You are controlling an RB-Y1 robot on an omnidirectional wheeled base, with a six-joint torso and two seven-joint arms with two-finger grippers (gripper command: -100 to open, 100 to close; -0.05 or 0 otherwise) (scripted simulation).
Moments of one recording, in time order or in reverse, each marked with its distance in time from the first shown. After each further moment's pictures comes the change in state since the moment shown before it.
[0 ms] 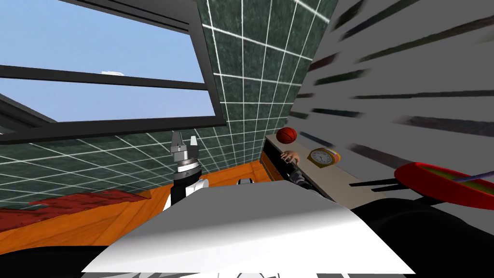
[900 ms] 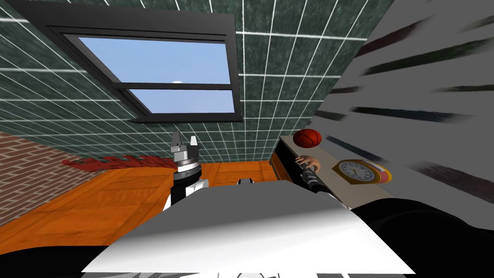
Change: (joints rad) left arm 0.000 0.000 0.000 0.000 0.000 0.000 0.000; right arm 0.001 -0.176 0.019 0.130 0.196 0.106 0.148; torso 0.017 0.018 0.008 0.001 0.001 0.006
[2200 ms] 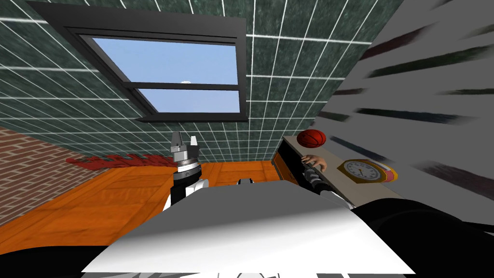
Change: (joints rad) left arm 0.000 0.000 0.001 0.000 0.000 0.000 0.000; right arm 0.018 -0.059 -0.018 -0.017 0.012 -0.011 0.013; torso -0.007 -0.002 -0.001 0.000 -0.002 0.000
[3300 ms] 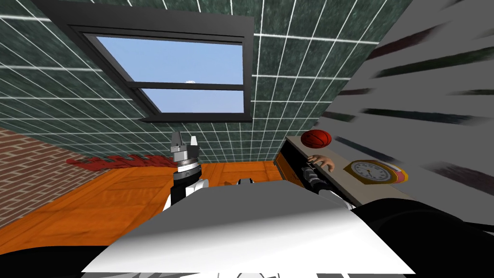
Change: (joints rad) left arm 0.000 0.000 0.000 0.000 0.000 0.000 0.000; right arm -0.014 0.012 -0.001 0.000 0.000 -0.009 0.012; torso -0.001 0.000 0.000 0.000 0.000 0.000
